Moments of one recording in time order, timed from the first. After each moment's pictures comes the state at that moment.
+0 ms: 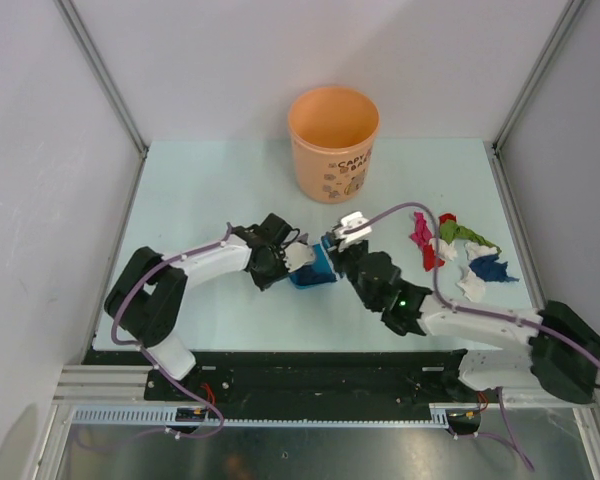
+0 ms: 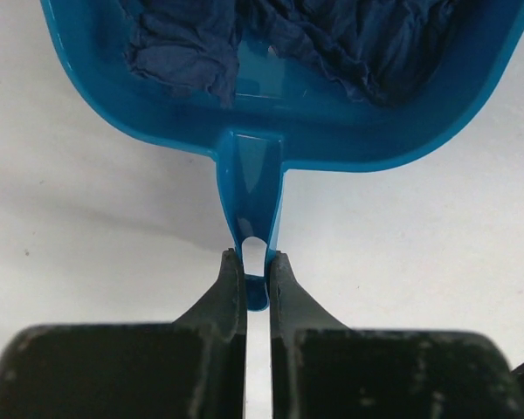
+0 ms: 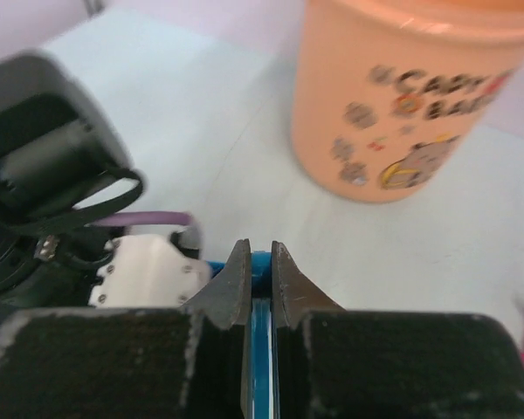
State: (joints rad) left arm -0.64 1.66 0.99 -0.62 0.06 0.53; right arm 1.04 1.27 0.66 0.55 0.58 -0.03
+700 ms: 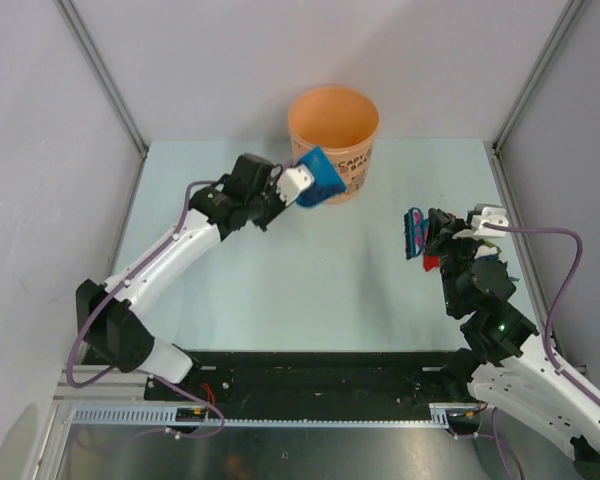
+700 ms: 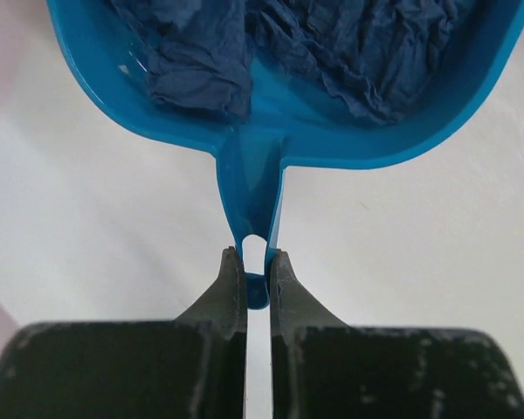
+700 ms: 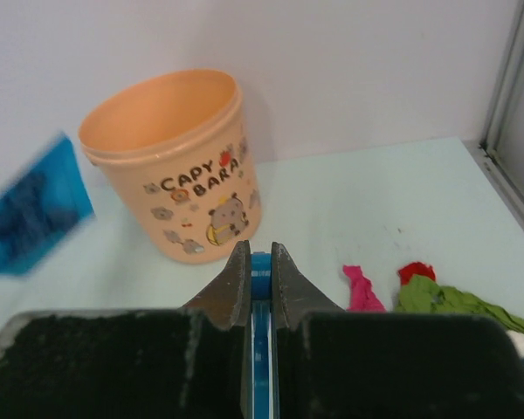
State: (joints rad) left arm -0.58 1.45 1.33 -0.68 0.00 0.45; right arm 0.77 0.58 0.68 0.11 0.75 0.09
